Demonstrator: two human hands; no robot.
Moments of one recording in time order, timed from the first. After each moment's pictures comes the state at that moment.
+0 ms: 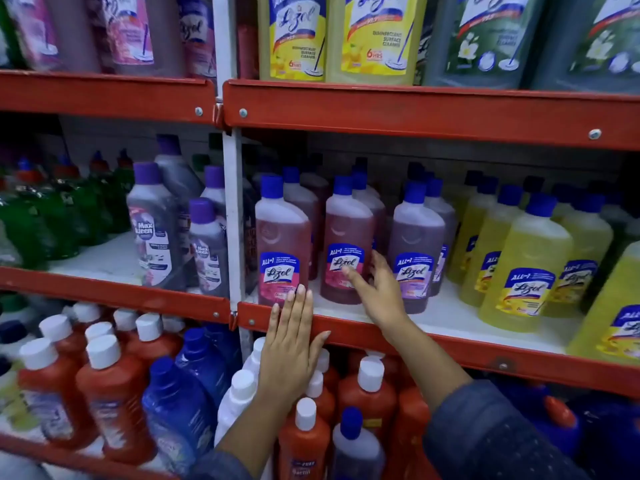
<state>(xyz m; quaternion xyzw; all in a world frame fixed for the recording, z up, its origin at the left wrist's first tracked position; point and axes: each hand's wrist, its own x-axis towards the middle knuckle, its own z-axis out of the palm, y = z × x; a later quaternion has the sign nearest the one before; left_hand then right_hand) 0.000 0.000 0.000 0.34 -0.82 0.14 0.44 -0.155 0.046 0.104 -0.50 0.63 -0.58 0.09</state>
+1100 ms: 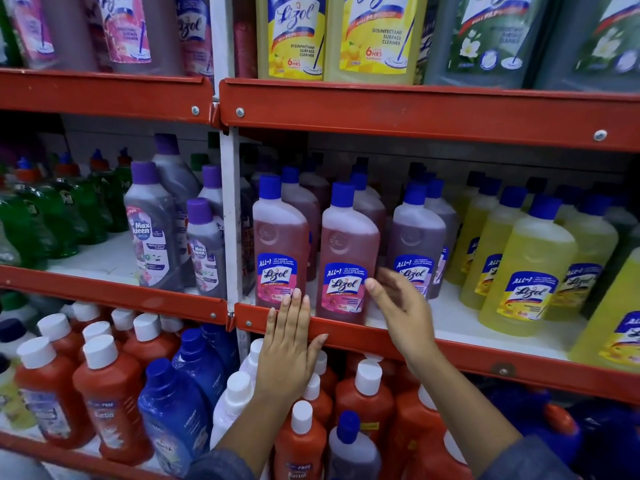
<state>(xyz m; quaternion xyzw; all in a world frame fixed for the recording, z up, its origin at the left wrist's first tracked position) -0.001 0.001 -0.001 0.37 -0.83 0.11 0.40 -0.153 0.104 0.105 -0.45 0.60 -0.65 0.13</state>
